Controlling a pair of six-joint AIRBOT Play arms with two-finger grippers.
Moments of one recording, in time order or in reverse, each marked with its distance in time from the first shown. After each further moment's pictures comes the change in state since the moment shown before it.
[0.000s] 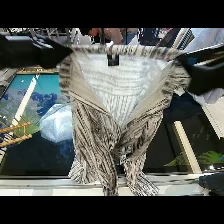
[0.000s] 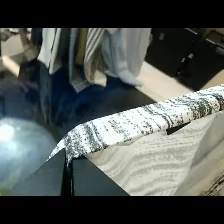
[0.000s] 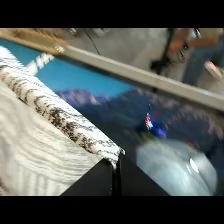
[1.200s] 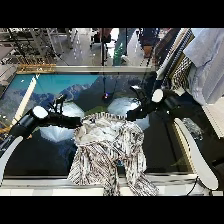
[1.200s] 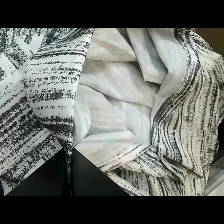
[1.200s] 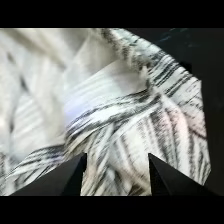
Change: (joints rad) left arm 0.004 -0.106 -0.827 -0.018 0.175 -0.043; right arm -0.399 -0.574 -0.453 0.621 -0.123 -0.367
